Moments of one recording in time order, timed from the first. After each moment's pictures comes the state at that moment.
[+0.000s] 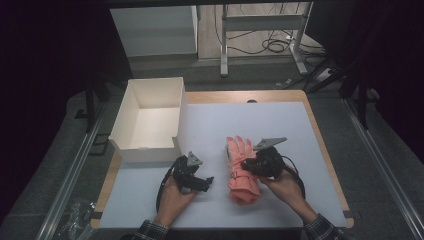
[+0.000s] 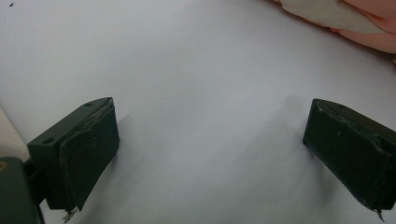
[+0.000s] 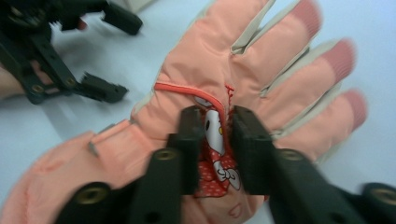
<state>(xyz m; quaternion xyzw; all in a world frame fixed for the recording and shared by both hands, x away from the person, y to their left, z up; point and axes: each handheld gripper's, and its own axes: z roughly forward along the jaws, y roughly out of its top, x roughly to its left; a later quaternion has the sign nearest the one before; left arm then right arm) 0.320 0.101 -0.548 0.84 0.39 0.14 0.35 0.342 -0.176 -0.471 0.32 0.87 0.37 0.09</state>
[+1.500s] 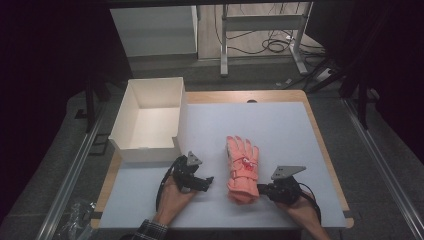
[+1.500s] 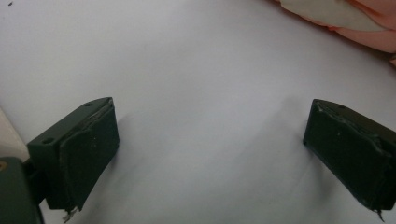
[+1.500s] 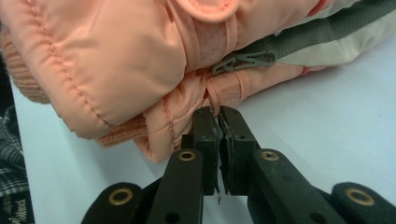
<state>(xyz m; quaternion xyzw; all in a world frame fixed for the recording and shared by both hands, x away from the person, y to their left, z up) 0.320 0.102 -0.548 0.84 0.40 0.14 0.35 0.295 -0.231 -0.525 0.28 0.87 0.39 0.05</state>
